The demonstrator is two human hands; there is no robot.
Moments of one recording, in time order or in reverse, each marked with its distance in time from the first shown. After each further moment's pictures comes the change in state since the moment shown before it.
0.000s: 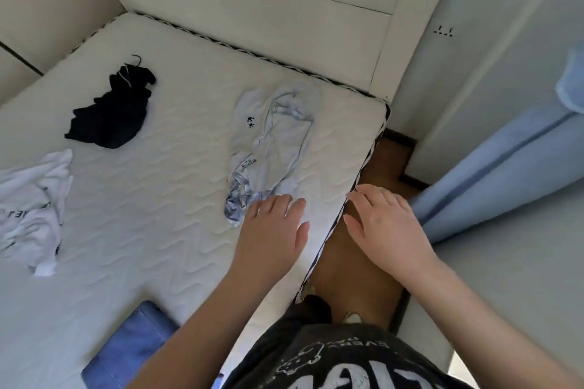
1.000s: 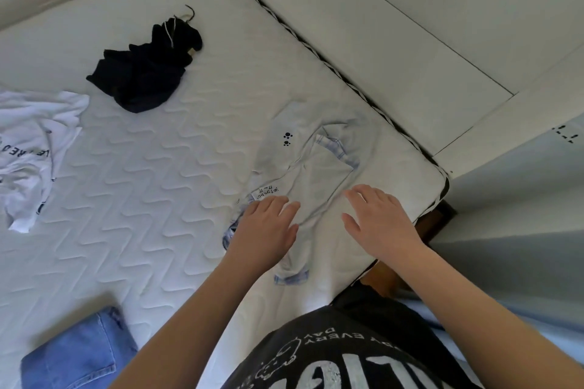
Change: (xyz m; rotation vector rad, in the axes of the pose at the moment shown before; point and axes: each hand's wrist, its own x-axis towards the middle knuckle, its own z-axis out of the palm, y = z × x) left_hand 0.164 -0.146 0.077 -0.119 -0.110 -0.290; right_hand 0.303 0.004 0.050 -0.130 -0.338 -0.322
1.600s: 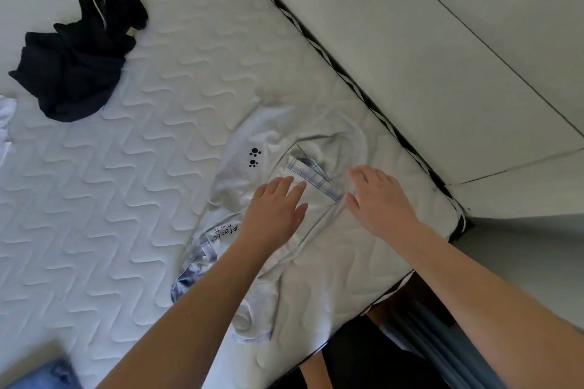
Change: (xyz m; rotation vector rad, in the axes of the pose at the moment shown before) left_hand 0.271 0.011 0.128 -0.087 -0.212 -0.119; right_hand 0.233 0.191 0.057 0.072 -0.076 -0.014
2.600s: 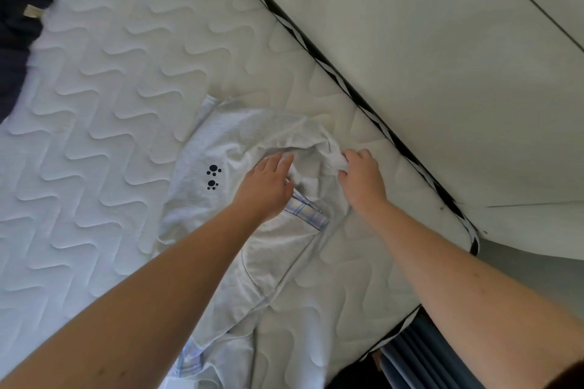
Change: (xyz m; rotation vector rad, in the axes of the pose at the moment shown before) left_hand 0.170 -0.039 0.105 -0.142 -0.309 -0.085; right_hand 0.153 0.078 0.119 0.391 0.073 0.370
